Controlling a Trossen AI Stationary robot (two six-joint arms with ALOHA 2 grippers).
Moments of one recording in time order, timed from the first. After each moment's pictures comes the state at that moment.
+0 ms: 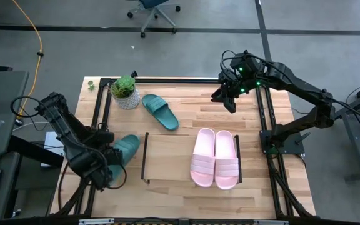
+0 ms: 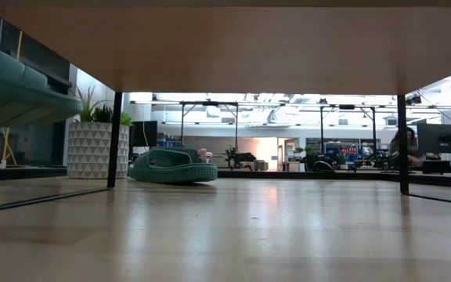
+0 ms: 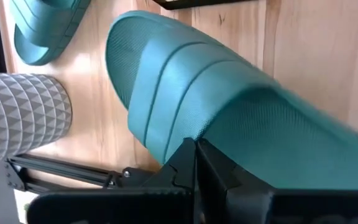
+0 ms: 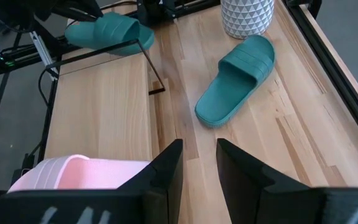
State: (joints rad) left arm -0.79 1.37 1.19 -1.57 -0.38 -0.89; right arm -0.39 1.34 1.61 -1.03 -0.35 -0.01
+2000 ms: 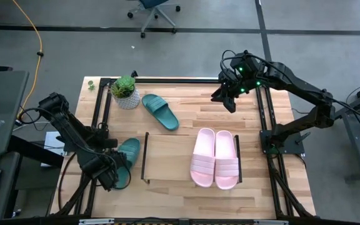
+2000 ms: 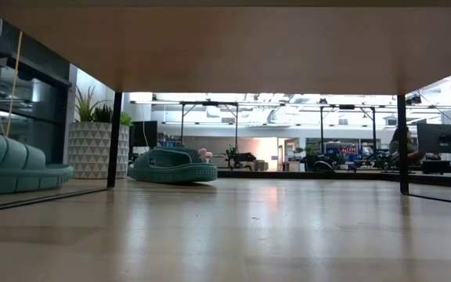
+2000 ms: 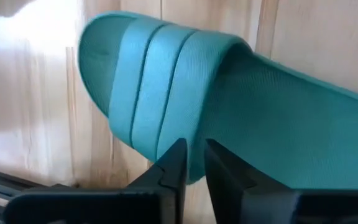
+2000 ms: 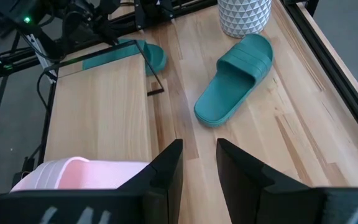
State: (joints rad) left arm -0.79 1.38 0.85 -1.19 -0.32 -0.97; right arm -0.39 1.34 1.61 -1.02 -0.34 0.01
